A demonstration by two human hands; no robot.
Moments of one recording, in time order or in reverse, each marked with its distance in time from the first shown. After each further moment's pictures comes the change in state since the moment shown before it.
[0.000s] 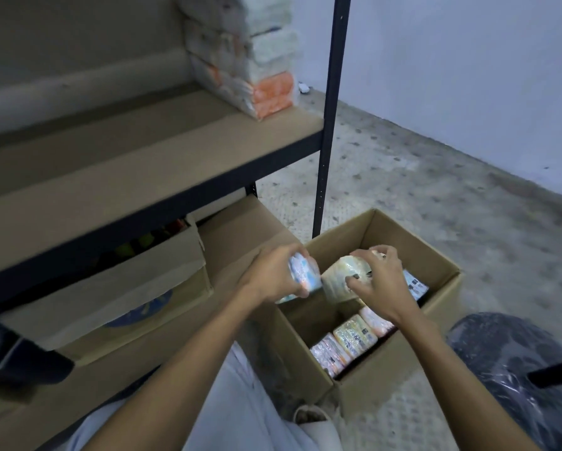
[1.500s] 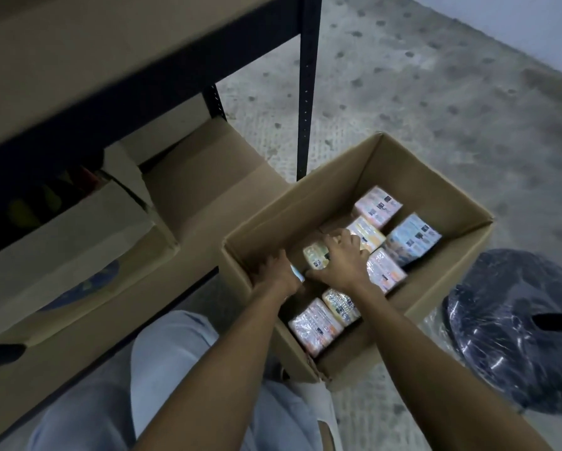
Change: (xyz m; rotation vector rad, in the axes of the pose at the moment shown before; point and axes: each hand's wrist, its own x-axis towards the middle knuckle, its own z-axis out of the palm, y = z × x) left_hand 0.091 -0.074 0.176 0.151 -0.440 -0.573; right_hand 0.042 0.085 0.139 -0.259 -0.327 0.199
